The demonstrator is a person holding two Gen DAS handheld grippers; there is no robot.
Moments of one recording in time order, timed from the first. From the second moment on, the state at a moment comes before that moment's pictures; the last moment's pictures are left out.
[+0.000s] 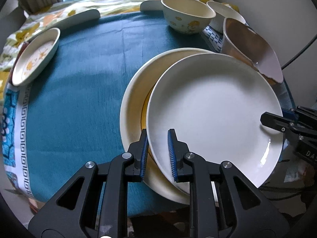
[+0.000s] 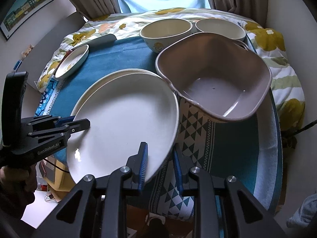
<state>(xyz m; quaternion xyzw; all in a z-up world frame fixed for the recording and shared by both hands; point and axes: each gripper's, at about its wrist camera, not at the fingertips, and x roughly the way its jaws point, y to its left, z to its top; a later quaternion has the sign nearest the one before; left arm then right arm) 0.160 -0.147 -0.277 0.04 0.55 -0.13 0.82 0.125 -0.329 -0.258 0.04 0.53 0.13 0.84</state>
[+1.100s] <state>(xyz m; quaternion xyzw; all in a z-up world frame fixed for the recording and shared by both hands) 0.142 -0.176 -0.269 0.24 0.48 -0.06 0.84 0.127 -0.321 -0.257 0.03 0.51 0.11 0.85</state>
